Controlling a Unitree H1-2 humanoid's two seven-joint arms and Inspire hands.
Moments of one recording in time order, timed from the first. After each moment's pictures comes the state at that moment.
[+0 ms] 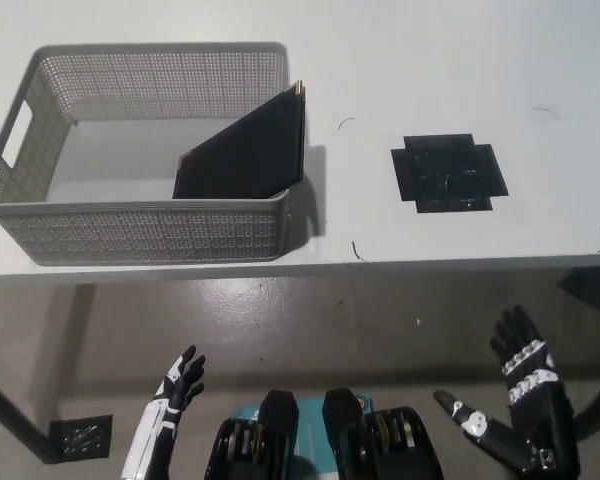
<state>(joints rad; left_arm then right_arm) 0.07 0.06 -0.04 0.17 0.05 -0.31 -0.03 0.10 -0.06 0.15 0.03 0.17 -0.31 -0.07</state>
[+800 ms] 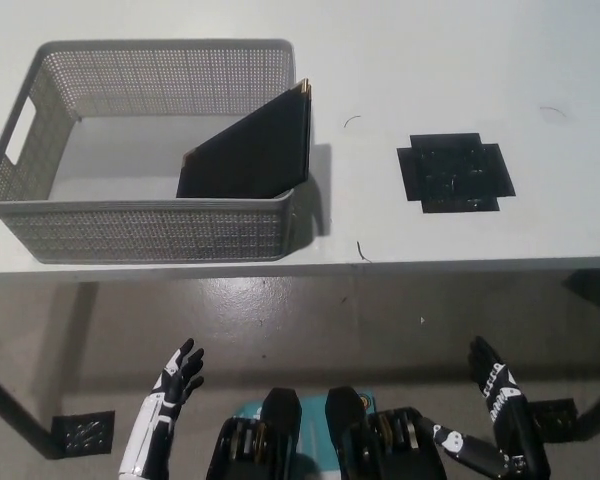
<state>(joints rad) 0.06 0.06 -0.03 0.17 0.03 -0.31 -0.04 0.01 -0.07 0.12 0.34 0.05 -0.41 -0.02</state>
